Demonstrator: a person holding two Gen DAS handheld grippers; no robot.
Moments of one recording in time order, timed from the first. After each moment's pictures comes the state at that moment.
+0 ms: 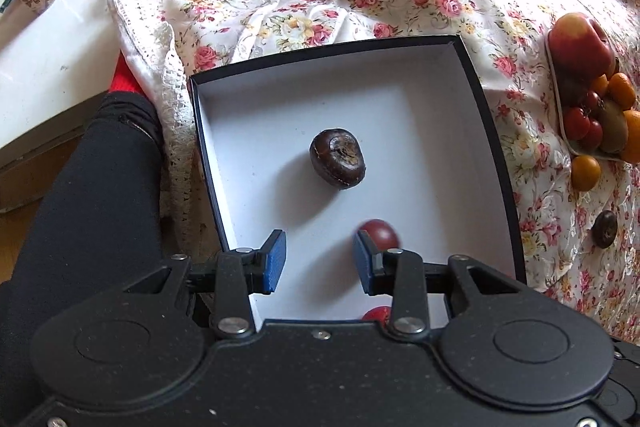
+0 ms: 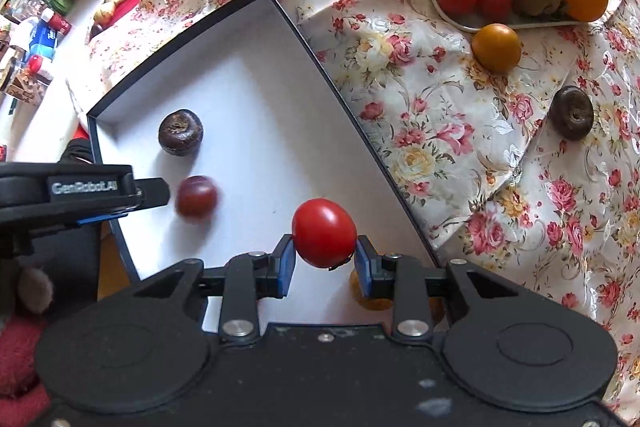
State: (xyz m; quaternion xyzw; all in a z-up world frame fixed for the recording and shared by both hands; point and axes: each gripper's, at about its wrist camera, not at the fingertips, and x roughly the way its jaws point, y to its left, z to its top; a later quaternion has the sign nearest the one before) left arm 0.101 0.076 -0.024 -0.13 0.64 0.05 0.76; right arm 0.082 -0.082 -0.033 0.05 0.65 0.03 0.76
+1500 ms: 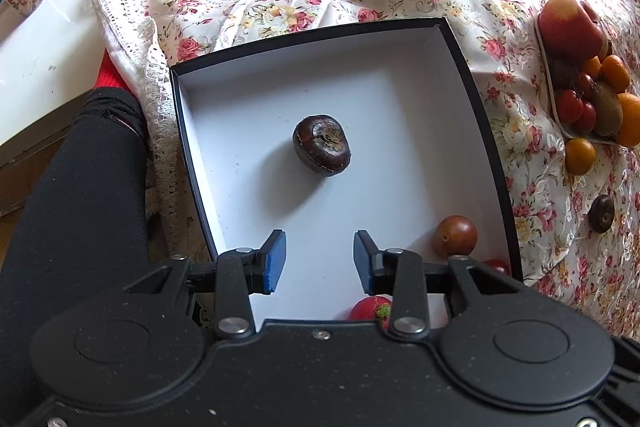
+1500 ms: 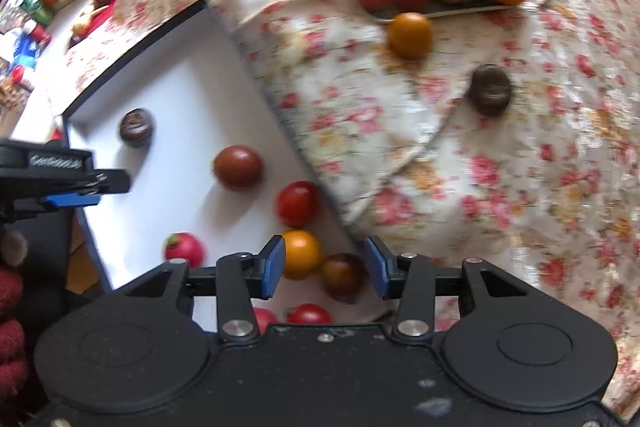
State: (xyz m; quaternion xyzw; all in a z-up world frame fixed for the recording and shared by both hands) left arm 0.101 0.066 -0.027 -0.12 0.65 0.04 0.75; right arm 0.054 -0.141 -0.014 0.04 0.64 -0.02 0.77
